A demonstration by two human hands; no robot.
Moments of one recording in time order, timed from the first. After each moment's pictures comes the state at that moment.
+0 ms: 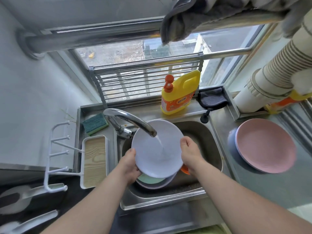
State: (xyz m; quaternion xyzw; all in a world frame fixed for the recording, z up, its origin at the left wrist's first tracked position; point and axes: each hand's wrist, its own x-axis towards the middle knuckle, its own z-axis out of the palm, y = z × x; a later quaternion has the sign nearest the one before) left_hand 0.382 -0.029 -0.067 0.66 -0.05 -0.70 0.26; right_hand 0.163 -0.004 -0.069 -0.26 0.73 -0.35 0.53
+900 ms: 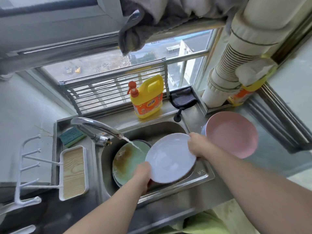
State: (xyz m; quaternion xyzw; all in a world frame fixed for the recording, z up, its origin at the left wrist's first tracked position) left_hand 0.263 0.028 -0.067 0.74 -0.17 -0.64 0.11; right_hand 0.027 0.009 -0.027 -0.41 0.83 0.01 0.39
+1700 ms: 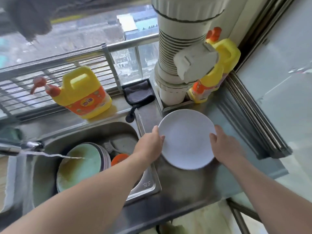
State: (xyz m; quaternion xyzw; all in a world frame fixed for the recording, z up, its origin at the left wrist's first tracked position) left_hand 0.000 -0.019 -0.092 0.56 -0.76 -0.32 -0.05; right_hand -0.252 0.086 -0.088 -0.44 0.87 -0.02 0.23
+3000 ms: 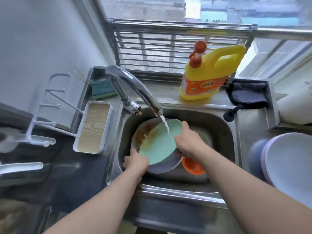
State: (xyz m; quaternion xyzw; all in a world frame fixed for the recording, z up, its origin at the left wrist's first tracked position) left_hand 0.342 0.031 -0.153 0.87 -0.24 -0.43 0.02; right_hand 0.159 -0.051 -0.093 -0.50 0.70 -0.01 0.51
